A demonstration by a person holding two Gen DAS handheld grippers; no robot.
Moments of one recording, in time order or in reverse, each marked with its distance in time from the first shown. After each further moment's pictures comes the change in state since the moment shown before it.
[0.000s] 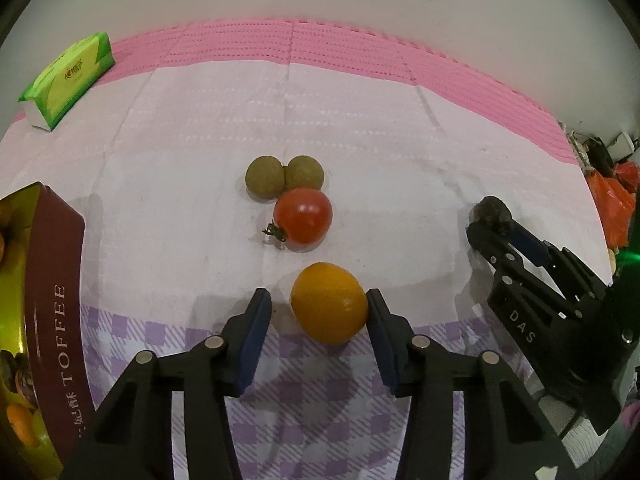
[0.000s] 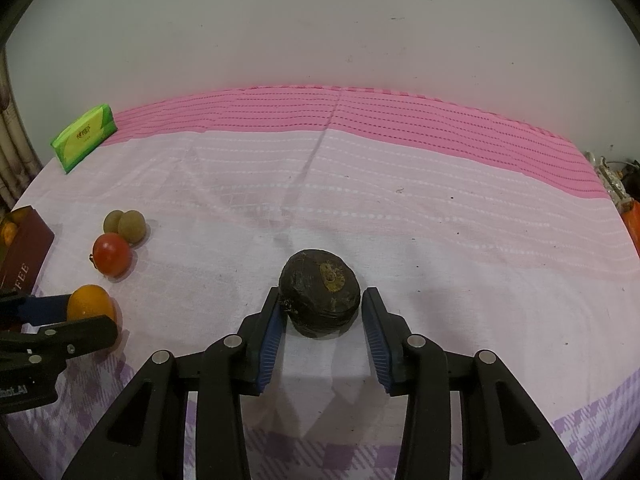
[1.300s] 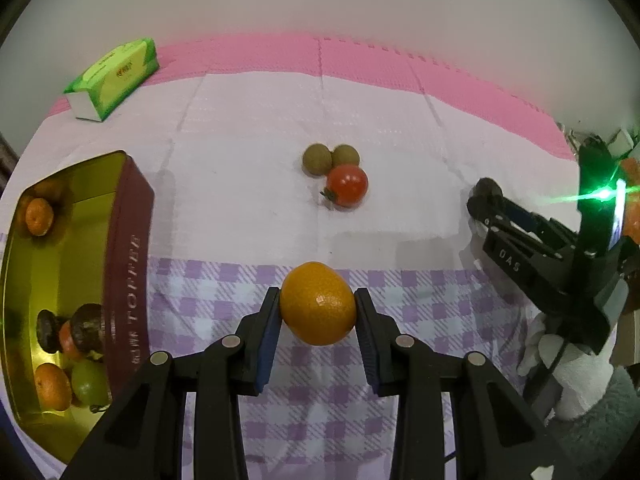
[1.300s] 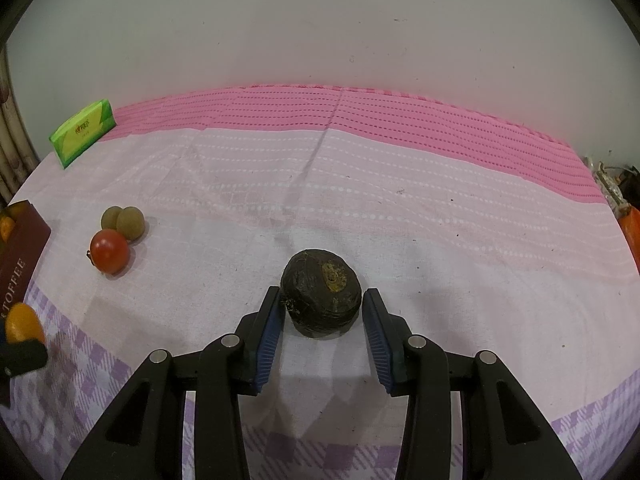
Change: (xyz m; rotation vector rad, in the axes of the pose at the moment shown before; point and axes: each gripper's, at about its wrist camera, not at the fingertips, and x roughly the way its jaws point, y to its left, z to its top) left arm -0.055 0.020 -0.033 -0.005 -0.044 0.057; right arm 0.003 0.001 0.000 -0.014 0.001 -0.014
